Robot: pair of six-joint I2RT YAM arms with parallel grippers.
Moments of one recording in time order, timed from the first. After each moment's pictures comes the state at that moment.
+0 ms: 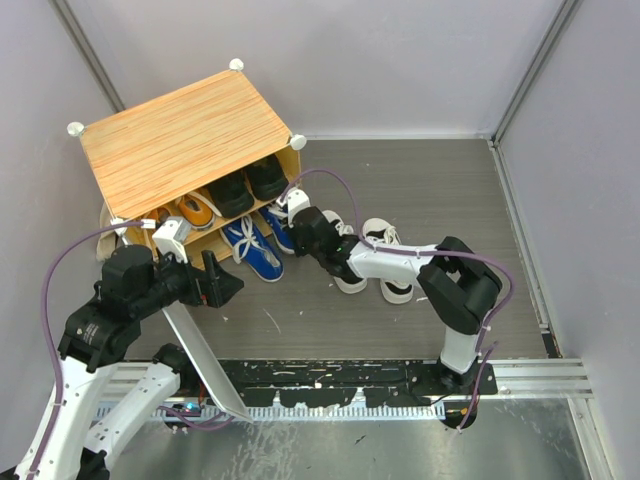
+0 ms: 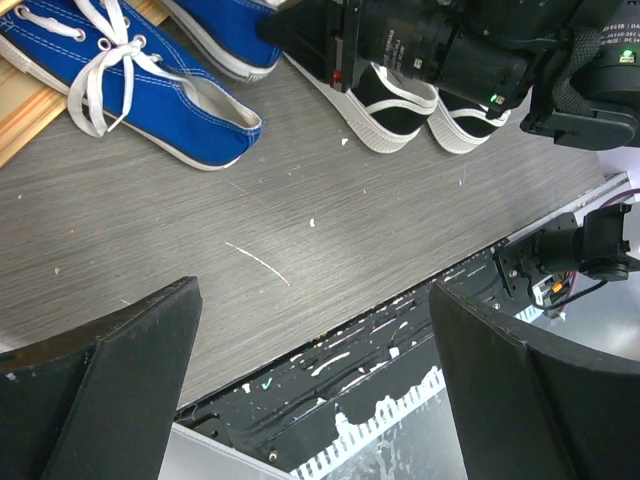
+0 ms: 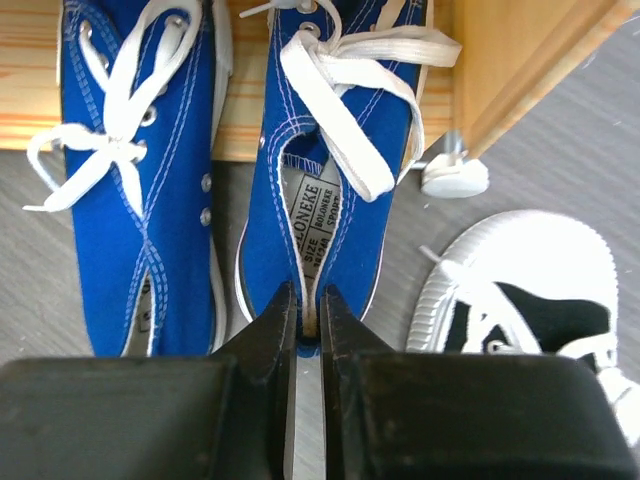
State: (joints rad) left arm -0.39 0.56 0.99 -0.94 0.26 -0.40; right arm 0.89 1.80 1.11 0.17 0.24 0.15
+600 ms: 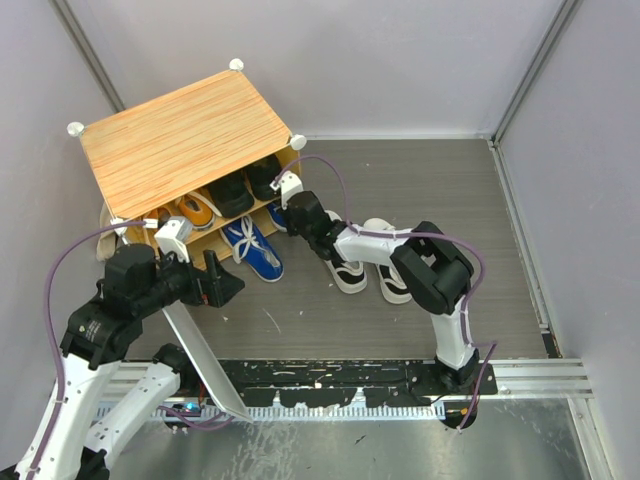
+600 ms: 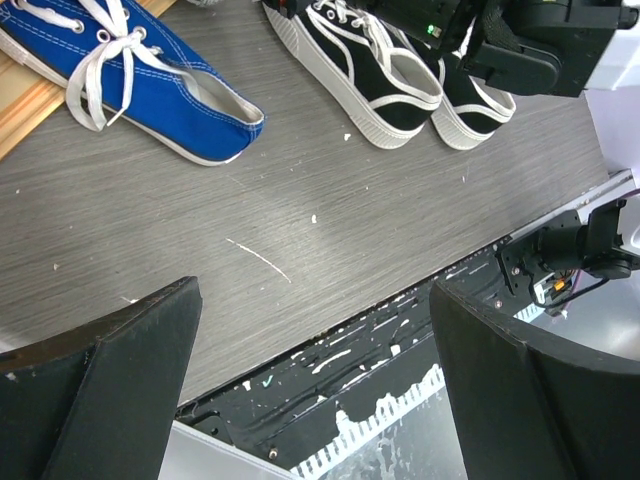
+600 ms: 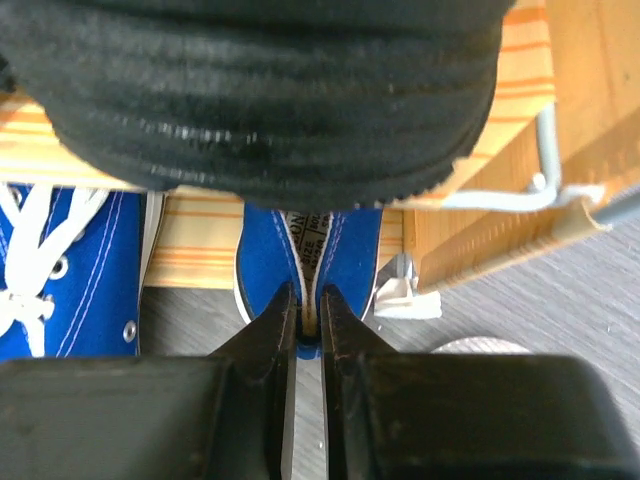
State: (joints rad) left arm -0.39 0.57 0.99 -0.94 0.26 -0.40; right arm 0.82 1.98 1.27 0.31 0.25 0.05
